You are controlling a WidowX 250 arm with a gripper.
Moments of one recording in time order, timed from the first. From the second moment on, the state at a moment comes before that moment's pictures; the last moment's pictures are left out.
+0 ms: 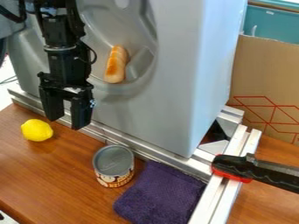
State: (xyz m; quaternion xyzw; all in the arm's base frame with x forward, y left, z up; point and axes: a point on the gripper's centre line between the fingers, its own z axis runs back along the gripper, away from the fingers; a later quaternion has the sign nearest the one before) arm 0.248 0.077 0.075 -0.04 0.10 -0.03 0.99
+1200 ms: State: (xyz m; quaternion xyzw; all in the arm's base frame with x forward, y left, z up) arm 0.171 0.151 0.070 0.09 -0.02 0.29 0.95
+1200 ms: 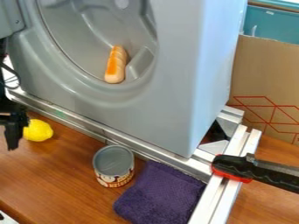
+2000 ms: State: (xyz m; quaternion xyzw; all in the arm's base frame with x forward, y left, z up) arm 0.228 0.192 0.049 0.10 -0.15 0.49 0.85
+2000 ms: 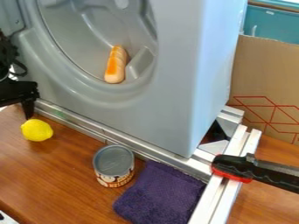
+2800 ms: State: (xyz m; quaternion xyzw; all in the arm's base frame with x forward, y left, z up) arm 0.247 0.201 0.025 0.09 -0.15 0.62 0.76
